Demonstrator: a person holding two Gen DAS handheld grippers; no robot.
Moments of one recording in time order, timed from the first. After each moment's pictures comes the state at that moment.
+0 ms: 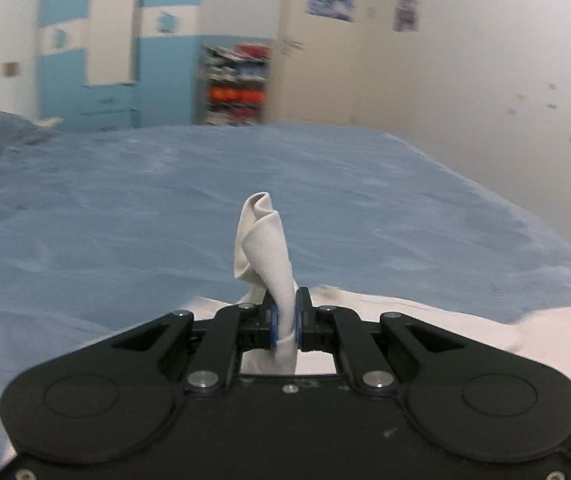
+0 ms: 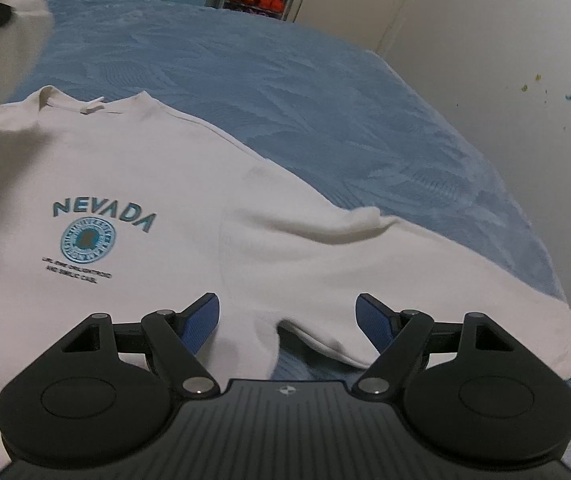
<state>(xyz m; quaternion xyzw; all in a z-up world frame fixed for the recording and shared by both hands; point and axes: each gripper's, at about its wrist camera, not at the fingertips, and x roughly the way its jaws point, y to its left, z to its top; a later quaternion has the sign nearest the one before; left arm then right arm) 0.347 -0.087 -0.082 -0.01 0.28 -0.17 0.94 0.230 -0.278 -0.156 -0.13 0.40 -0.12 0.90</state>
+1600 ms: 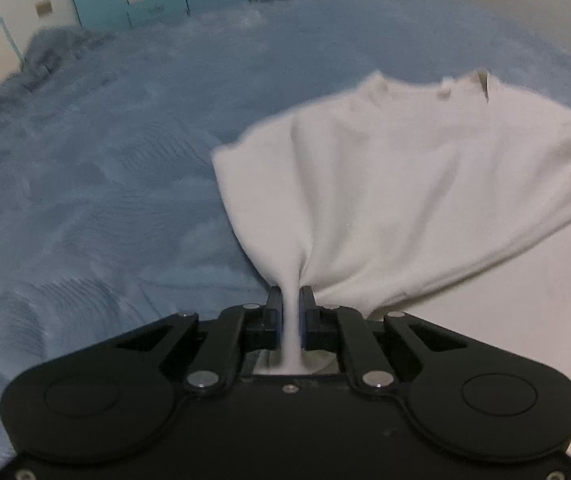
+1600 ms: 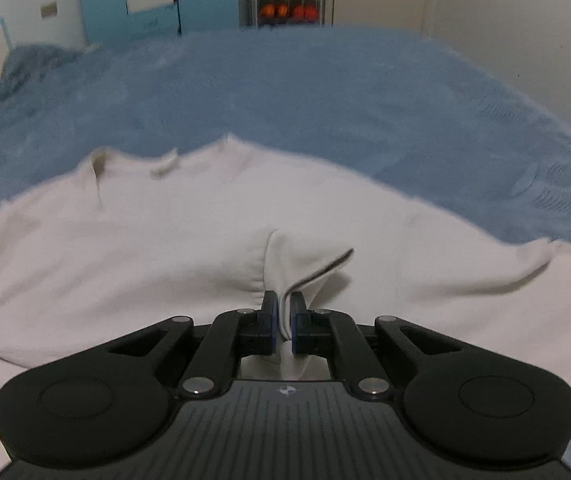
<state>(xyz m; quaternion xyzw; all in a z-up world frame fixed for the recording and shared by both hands) 0.285 0.094 -0.189 0.09 0.41 -0.07 0.90 0.302 -0.225 -0.173 0.00 0.38 -0.03 0.93</state>
